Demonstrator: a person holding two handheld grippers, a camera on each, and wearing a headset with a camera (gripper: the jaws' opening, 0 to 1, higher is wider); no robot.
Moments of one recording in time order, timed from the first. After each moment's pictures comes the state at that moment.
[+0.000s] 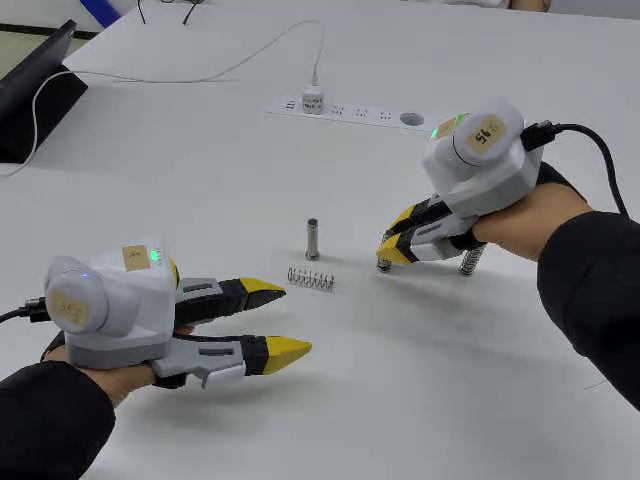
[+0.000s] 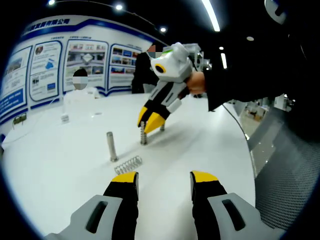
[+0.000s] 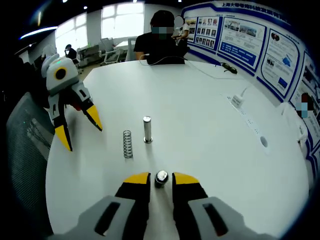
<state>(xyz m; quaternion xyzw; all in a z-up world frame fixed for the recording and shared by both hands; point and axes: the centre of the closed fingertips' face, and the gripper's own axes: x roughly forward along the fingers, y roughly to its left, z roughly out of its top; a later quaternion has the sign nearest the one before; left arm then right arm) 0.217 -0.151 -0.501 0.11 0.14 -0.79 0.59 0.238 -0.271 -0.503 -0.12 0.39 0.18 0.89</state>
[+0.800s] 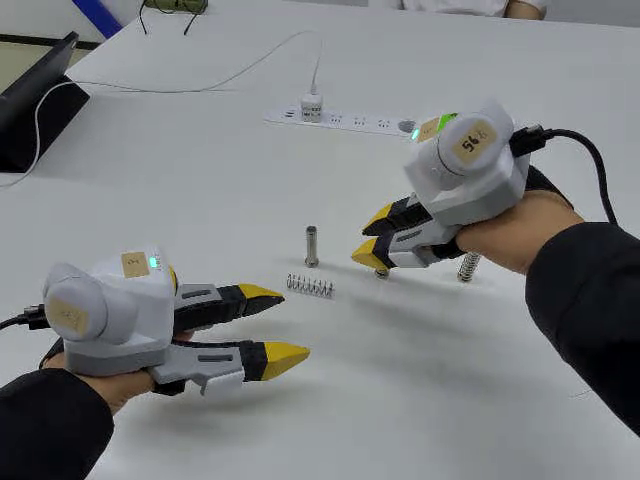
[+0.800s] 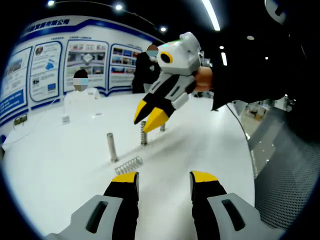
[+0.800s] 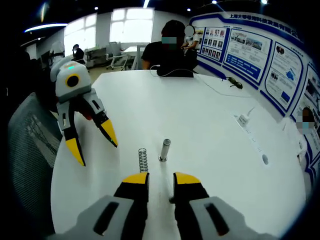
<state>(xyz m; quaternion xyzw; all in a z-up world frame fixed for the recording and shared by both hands) 0.217 -0.150 -0.499 0.11 0.14 -0.79 0.59 0.247 -0.234 -0.483 -0.15 0.35 0.20 0.90</state>
